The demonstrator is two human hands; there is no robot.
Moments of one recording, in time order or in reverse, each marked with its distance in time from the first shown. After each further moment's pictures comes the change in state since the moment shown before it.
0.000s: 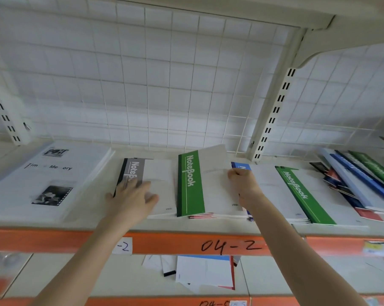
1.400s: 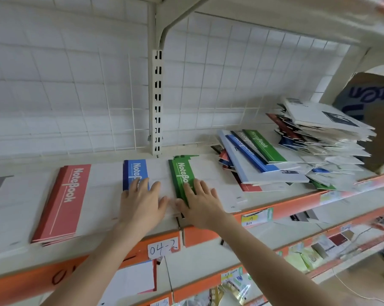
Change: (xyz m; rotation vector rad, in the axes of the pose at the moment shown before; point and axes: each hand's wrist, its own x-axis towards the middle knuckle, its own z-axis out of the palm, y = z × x) left_hand -0.016 0.271 0.063 0.122 0.108 0.428; right_hand -0.007 0.090 -0.171 -1.159 -0.120 -0.298
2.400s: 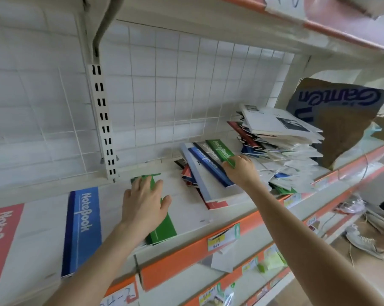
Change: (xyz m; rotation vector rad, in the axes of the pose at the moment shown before) left_hand 0.065 0.083 -0.014 -0.026 0.065 0.203; right_hand 0.037 0.196 -0.074 0.263 0.404 0.513
